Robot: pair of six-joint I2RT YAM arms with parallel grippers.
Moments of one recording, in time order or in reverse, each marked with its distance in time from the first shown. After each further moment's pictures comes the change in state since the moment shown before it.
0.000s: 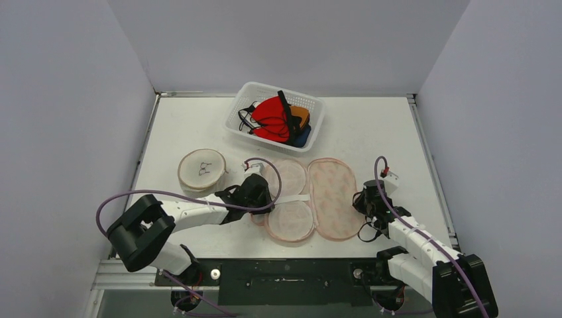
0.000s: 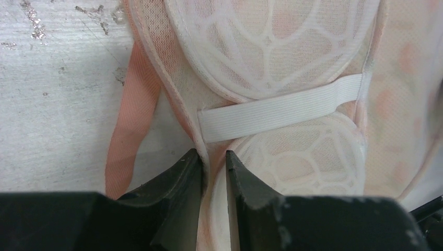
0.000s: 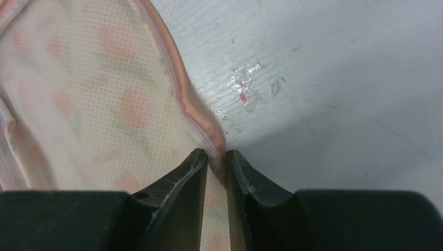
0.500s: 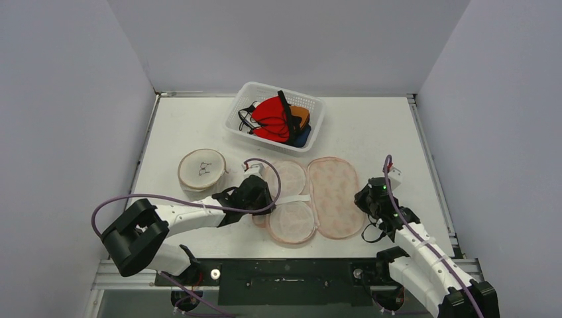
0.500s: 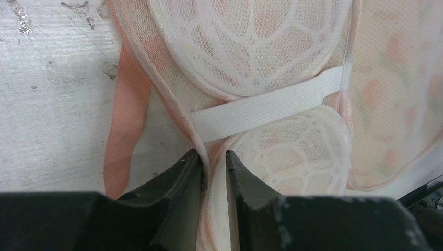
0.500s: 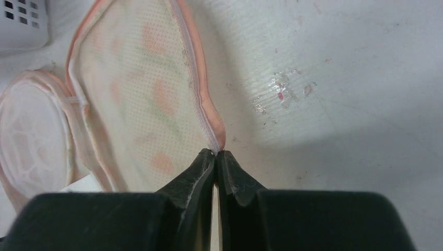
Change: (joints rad) left arm -0.011 -0.055 -0.024 0.016 0.014 -0.003; right arm 0.014 -0.156 0.059 -0.134 -0.055 -0.005
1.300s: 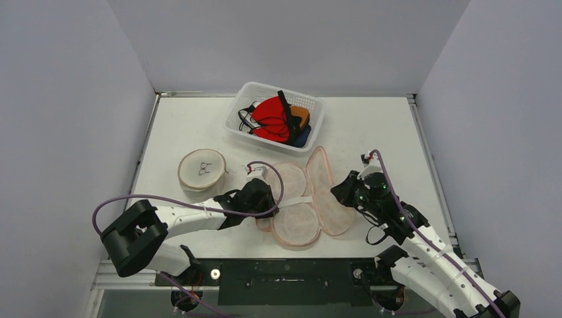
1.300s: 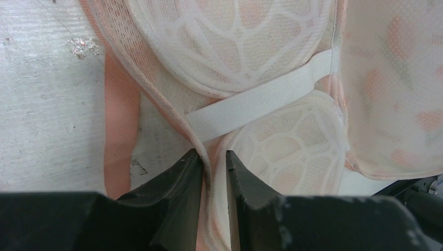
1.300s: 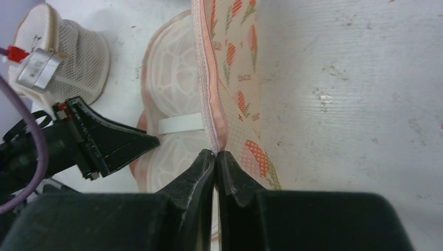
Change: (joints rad) left arm -0.051 -0.012 -0.005 -0.001 0.006 -0.029; right arm 0.251 -0.118 0.205 -0.106 -0.174 -0.101
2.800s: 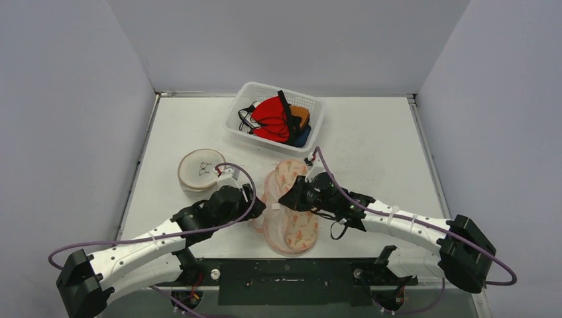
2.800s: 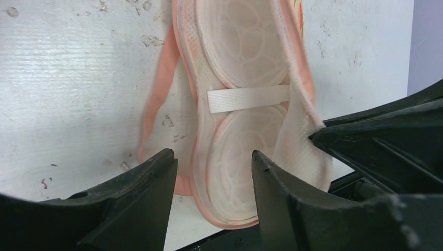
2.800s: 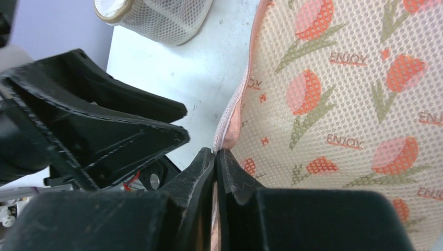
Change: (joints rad) left arm -0.002 -0.498 -0.080 -0.272 -0.105 -0.064; right arm 0.366 0.478 0.079 0.465 -0.103 0.212
